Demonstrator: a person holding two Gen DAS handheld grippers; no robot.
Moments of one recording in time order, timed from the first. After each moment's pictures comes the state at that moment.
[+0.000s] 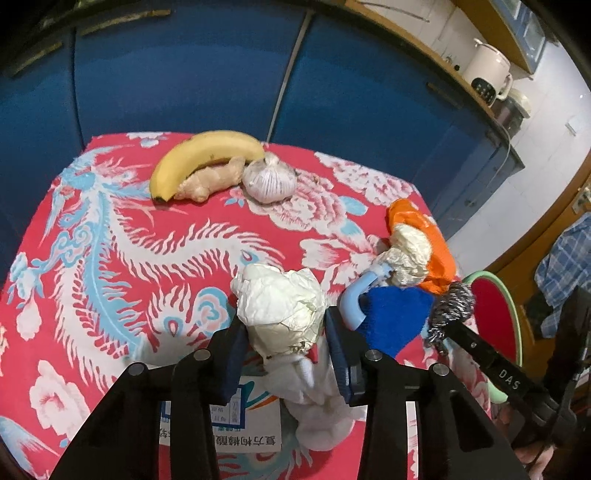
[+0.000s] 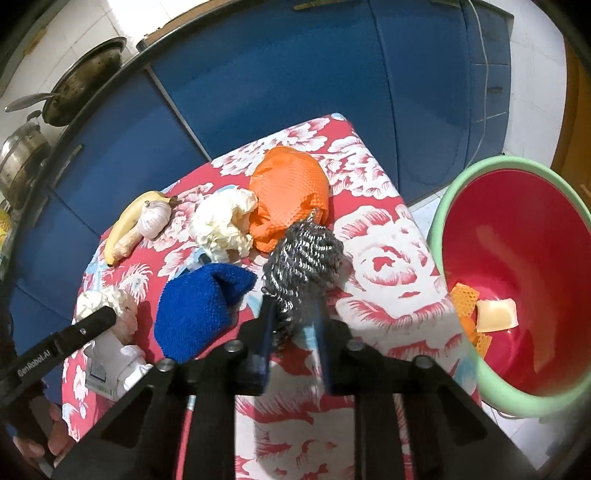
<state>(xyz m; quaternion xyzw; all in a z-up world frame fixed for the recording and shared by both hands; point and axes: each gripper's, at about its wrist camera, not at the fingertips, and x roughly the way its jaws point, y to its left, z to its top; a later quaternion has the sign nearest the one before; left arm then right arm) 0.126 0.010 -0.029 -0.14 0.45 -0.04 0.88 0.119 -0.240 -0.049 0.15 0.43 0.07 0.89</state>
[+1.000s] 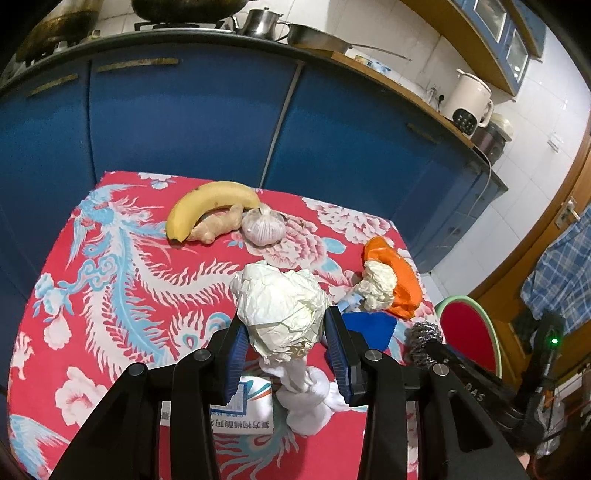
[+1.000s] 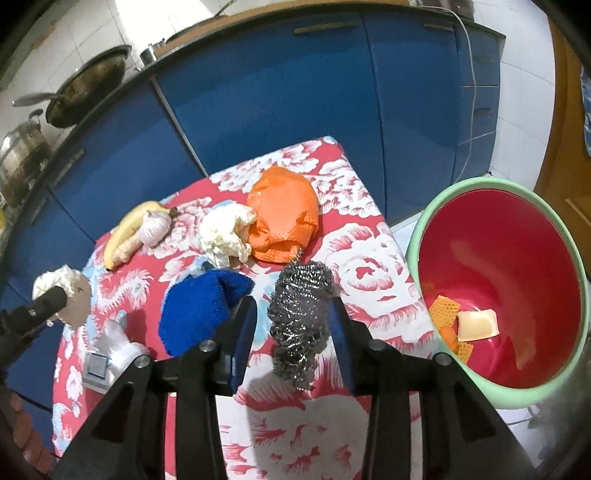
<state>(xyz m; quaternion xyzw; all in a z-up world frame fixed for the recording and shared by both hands) 0.100 0.021 0.014 -0.15 0.39 -0.05 0.91 0.106 -0.237 -0.038 0.13 0.41 0.04 0.90</state>
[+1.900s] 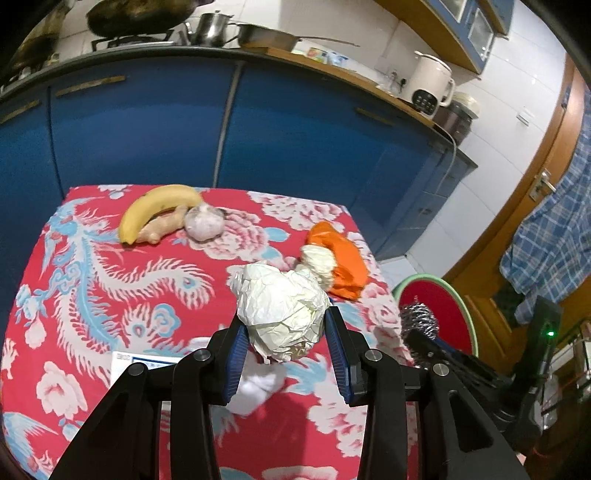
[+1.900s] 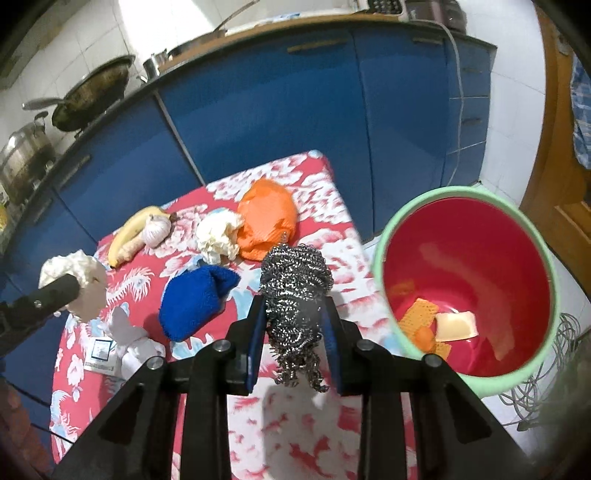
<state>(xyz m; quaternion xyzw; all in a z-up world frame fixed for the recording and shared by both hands) 0.081 -0.035 0.036 -0.12 0.39 -0.11 0.91 0.064 -0.268 -0.009 0.13 0.39 0.03 0.91</state>
